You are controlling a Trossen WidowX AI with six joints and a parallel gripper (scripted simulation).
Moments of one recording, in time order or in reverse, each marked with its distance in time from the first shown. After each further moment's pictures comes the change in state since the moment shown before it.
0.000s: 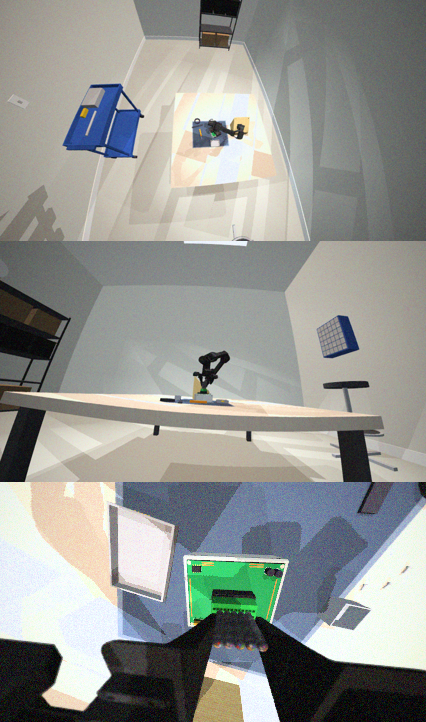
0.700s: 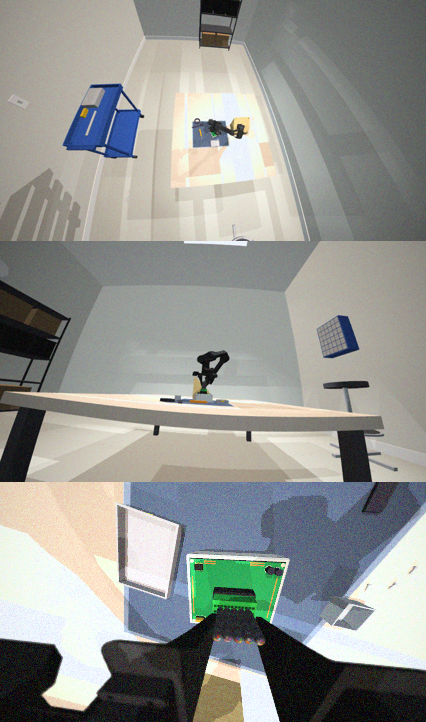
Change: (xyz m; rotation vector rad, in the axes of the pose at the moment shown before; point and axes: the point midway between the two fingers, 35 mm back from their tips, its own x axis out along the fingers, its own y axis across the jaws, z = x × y) arm -0.005 -0.002 -0.001 -0.003 0.005 0.036
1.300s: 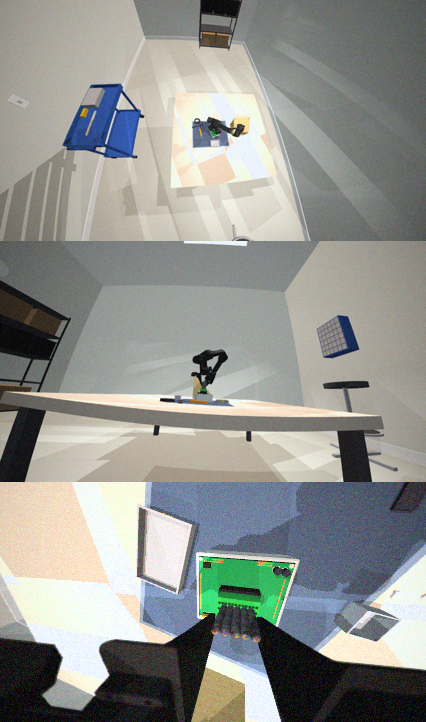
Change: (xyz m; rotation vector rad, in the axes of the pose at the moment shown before) arm -0.003 -0.005 -0.001 -0.013 0.008 0.128
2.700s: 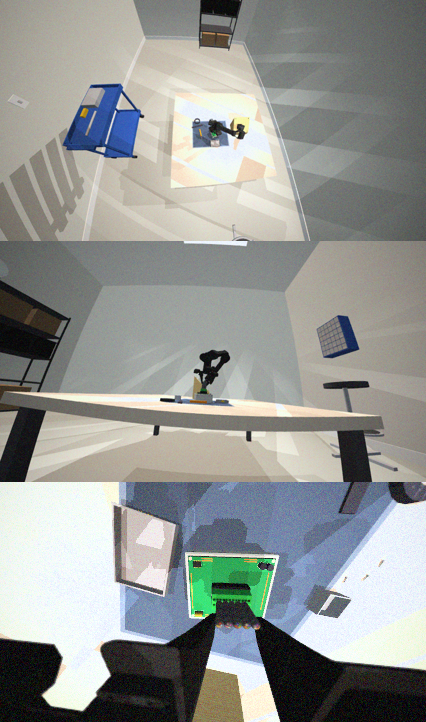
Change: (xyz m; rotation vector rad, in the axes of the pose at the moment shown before) arm -0.011 0.010 0.000 0.021 -0.003 -0.201
